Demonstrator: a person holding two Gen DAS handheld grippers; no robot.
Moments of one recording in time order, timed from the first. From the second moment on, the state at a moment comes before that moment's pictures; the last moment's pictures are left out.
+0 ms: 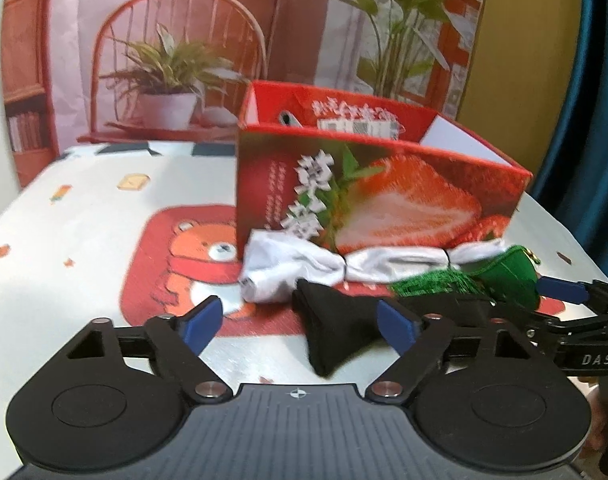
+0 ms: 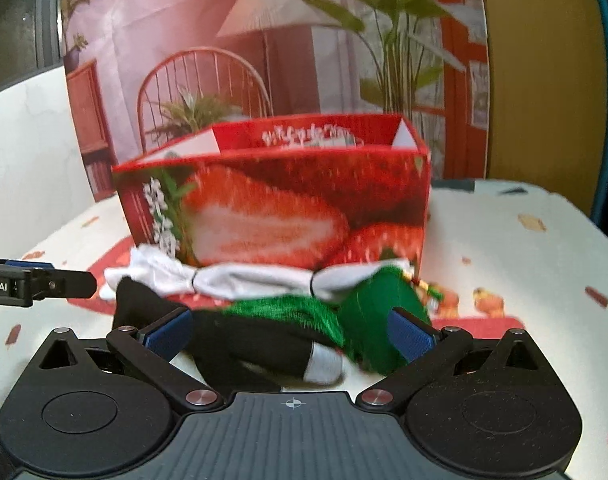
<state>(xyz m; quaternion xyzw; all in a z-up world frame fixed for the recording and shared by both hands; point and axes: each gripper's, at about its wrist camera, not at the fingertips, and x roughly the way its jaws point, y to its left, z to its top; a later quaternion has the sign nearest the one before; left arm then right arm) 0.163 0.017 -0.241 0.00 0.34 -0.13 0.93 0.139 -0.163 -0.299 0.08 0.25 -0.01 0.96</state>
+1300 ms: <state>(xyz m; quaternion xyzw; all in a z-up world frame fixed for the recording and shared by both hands) 0.178 0.008 -0.275 -0.03 0.39 -0.18 0.90 0.164 -0.144 -0.322 0.04 0.33 0.05 0.94</state>
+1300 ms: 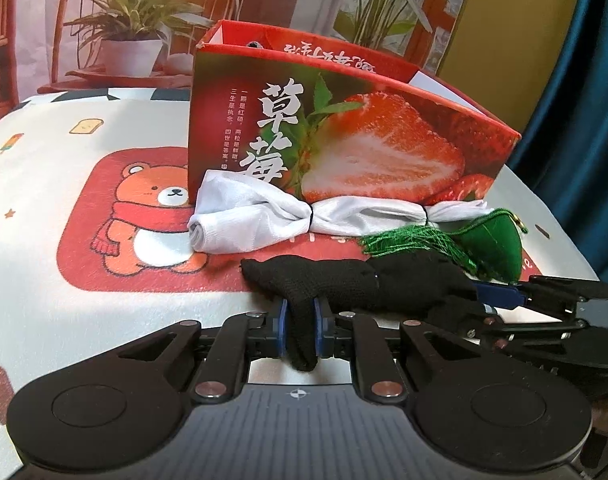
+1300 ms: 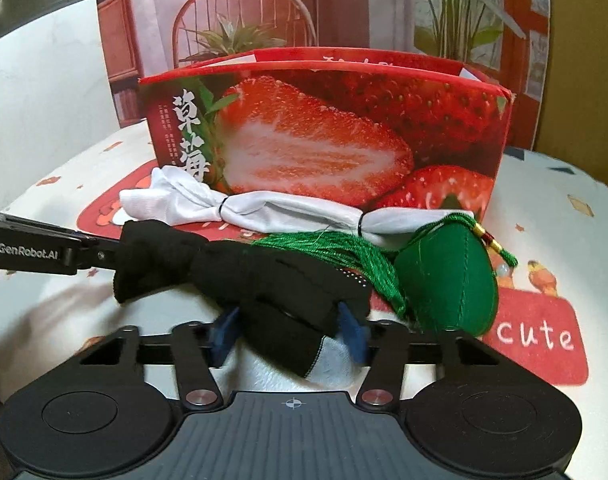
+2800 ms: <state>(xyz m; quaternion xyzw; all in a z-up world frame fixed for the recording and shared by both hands) 0.131 0.010 -0.215 -0.03 0.28 -0.17 0.95 0.128 -0.143 -0.261 0.06 0.22 0.07 0.97</state>
